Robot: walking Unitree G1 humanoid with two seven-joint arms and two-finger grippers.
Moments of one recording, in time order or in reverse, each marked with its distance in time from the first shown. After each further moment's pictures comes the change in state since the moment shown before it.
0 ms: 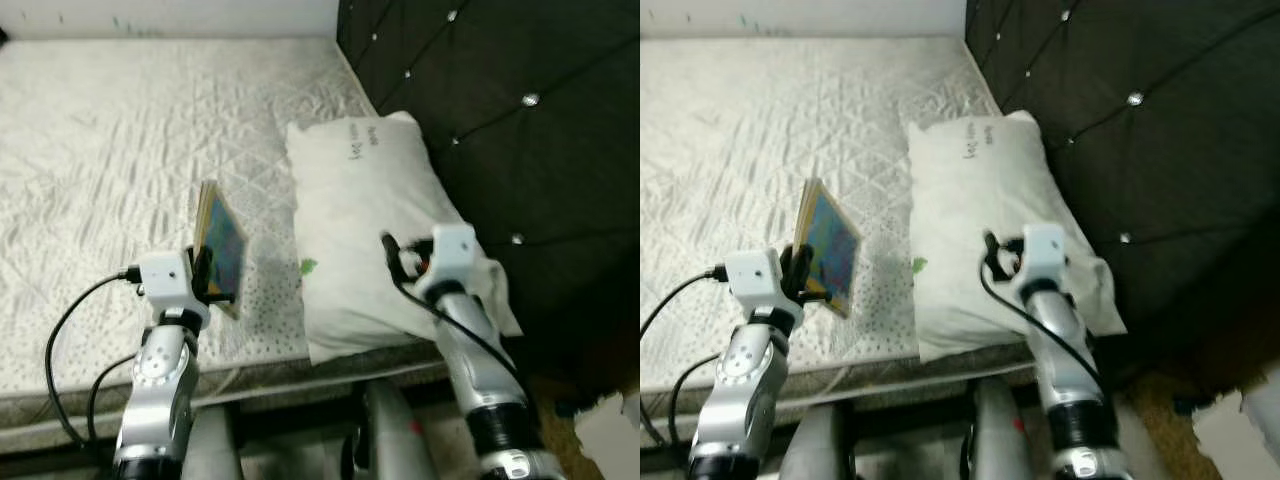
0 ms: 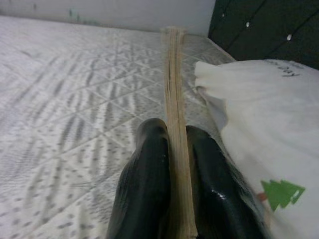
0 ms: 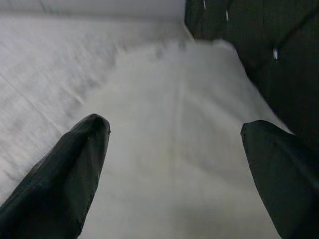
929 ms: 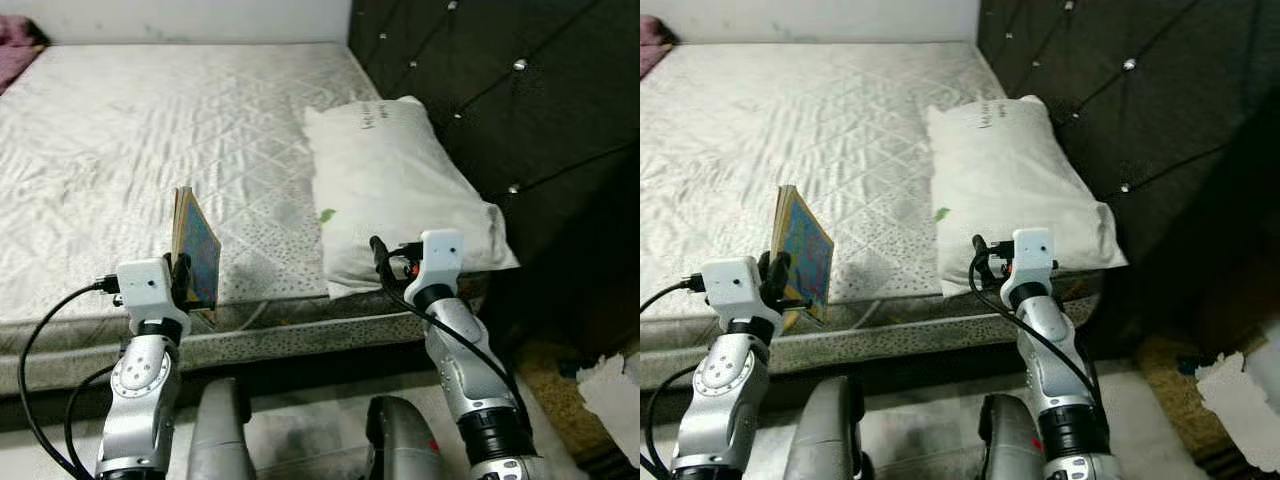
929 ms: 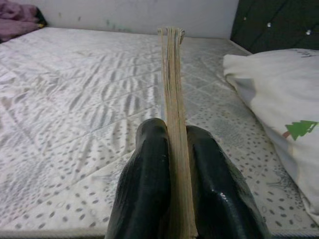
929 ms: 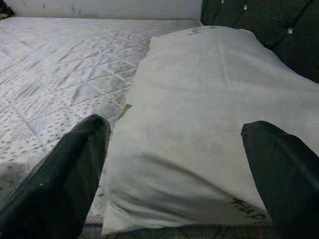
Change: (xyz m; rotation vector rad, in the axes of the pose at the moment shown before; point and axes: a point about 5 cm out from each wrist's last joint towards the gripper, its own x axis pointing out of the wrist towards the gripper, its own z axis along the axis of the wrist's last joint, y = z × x) left arm -0.007 0.011 -0.001 0.016 0.000 0.024; right arm -0.004 0.000 -0.008 -0.007 0.035 -0.001
